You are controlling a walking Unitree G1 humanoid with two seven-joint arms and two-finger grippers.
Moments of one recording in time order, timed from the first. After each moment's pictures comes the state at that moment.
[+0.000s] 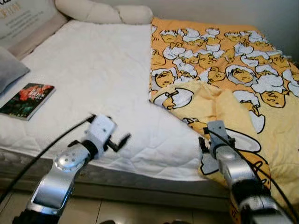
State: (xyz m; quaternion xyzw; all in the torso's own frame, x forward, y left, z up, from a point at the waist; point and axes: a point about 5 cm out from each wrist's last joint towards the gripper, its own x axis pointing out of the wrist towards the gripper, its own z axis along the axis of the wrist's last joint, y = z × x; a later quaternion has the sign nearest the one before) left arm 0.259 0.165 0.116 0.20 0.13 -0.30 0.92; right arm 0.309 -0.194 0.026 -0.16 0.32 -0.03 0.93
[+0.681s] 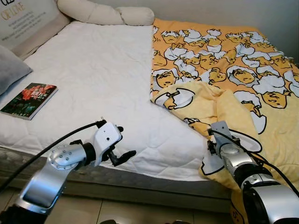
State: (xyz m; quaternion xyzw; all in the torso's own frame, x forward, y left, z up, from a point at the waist) left arm 0.247 0.166 0.125 0.23 0.16 -0.43 0.86; right arm 0.315 -0.216 0.018 -0.20 0.36 -0.05 0.91
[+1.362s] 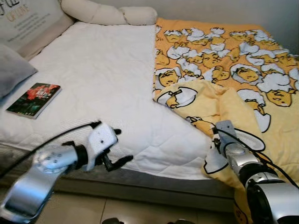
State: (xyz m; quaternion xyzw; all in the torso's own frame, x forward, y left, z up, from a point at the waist) left arm 0.230 0.172 0.150 0.23 0.16 -0.44 0.86; right arm 0.316 -0.228 0.022 -0.18 0.34 -0.05 0.92
